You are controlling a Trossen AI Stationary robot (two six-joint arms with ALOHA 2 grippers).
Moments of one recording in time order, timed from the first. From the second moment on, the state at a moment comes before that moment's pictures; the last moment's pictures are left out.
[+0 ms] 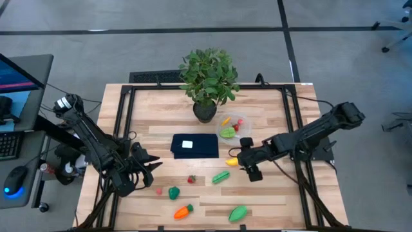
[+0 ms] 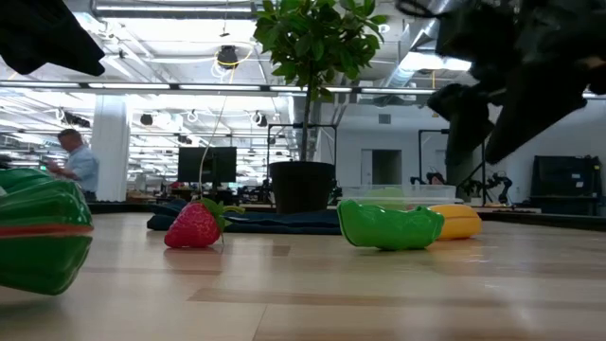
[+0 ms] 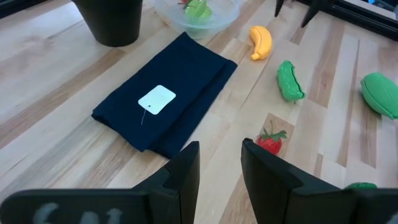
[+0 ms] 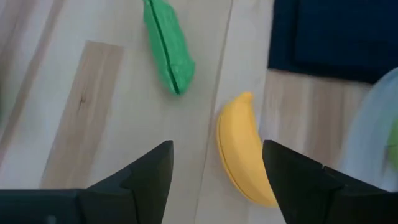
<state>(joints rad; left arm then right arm) -0.89 1.13 0.75 -0.76 -0.90 -1.31 0.34 1.39 0.76 -0.40 0.08 0.06</state>
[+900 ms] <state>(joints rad) -0.89 1.13 0.75 -0.76 -0.93 -1.32 0.25 1.59 0.76 -0.33 0.02 0.00</state>
